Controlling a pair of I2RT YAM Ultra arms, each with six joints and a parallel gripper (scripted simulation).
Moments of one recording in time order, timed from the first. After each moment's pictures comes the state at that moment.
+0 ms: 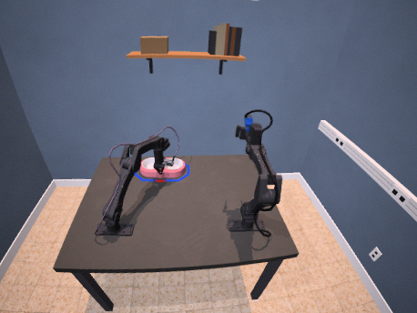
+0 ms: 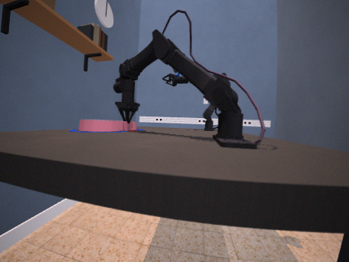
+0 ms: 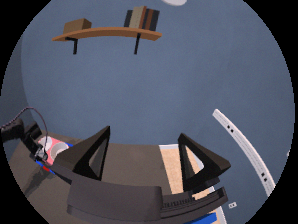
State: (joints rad) left arm -0.45 2.42 2.19 -1.30 0.00 1.16; right arm 0.00 1.04 1.05 0.00 0.01 0.00
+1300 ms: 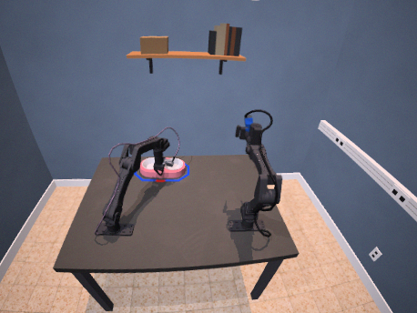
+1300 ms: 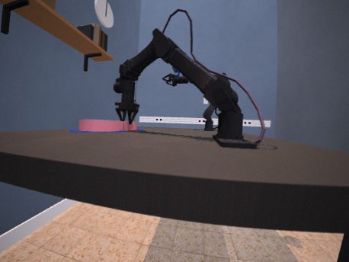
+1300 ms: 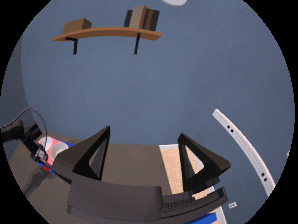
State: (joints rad) left arm -0.45 2.40 2.14 -1.24 0.00 1.19; right arm 0.00 1.04 1.05 0.00 0.01 0.00
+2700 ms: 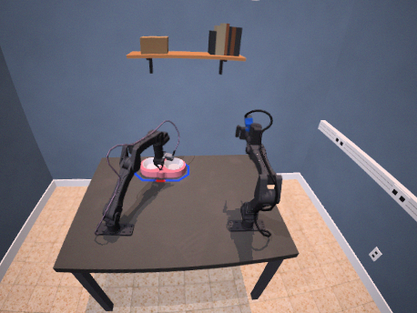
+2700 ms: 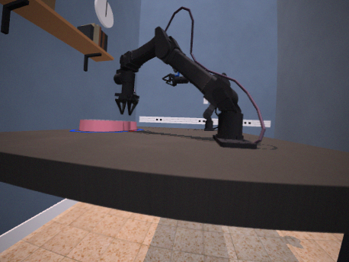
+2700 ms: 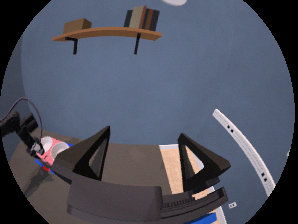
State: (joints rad) left arm -0.45 2.42 2.34 -1.39 0.00 1.21; right arm 0.00 1.04 1.05 0.00 0.01 0.00
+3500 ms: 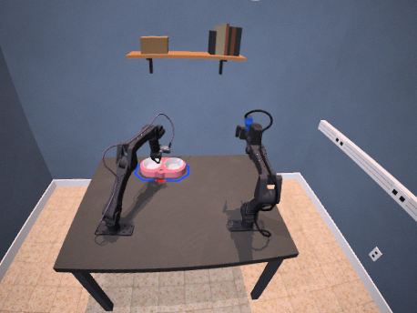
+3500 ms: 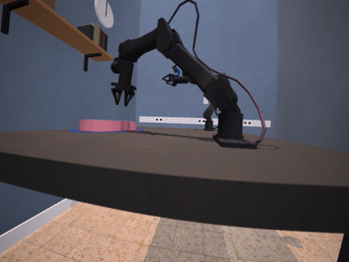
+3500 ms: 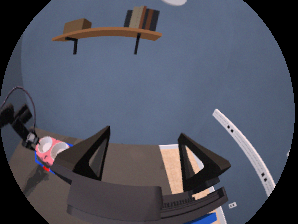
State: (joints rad) left arm -0.41 2.35 2.37 -1.40 0.00 1.11; right arm 0.00 1.04 1.05 0.00 0.01 0.00
